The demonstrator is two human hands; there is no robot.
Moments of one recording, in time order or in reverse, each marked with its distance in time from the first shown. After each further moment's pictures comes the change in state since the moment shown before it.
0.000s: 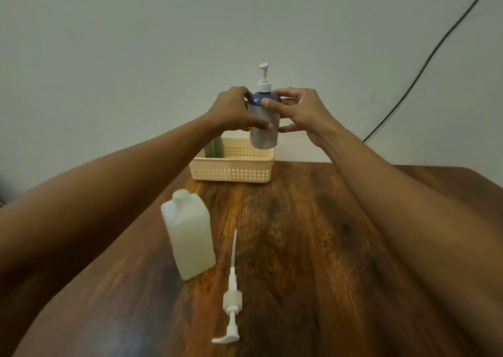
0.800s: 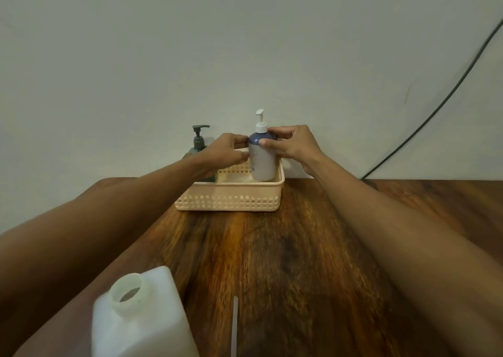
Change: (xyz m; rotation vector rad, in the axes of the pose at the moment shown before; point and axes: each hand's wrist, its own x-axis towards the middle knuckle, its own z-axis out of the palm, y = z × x) left_hand 0.105 -0.148 0.091 -0.264 -0.273 -0.094; right_hand 0.134 0.168 0.039 -0.002 0.038 0.056
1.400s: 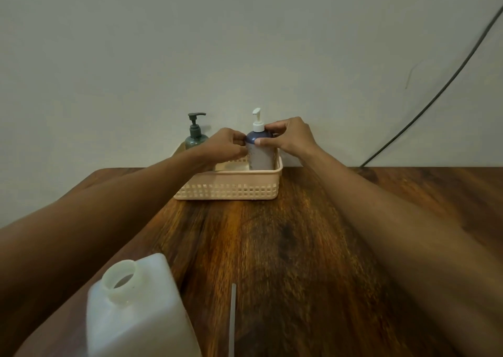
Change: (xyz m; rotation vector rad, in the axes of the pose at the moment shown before) left_hand 0.004 -0.015 0.009 -0.029 -0.042 -0.088; right_hand -0.011 -0.002 0.008 -0.303 0.027 -0.023
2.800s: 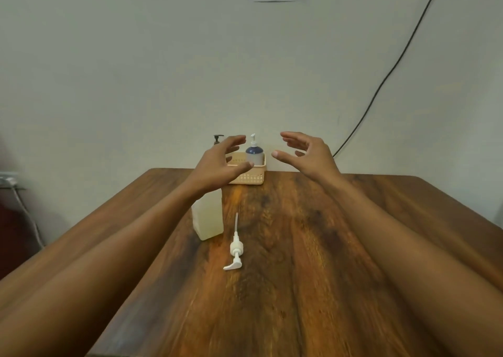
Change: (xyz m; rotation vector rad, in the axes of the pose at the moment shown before) left_hand -0.355 0.130 0.030 0.134 0.364 0.427; right_hand -0.315 -0.154 -0.140 0.043 0.106 -0.233
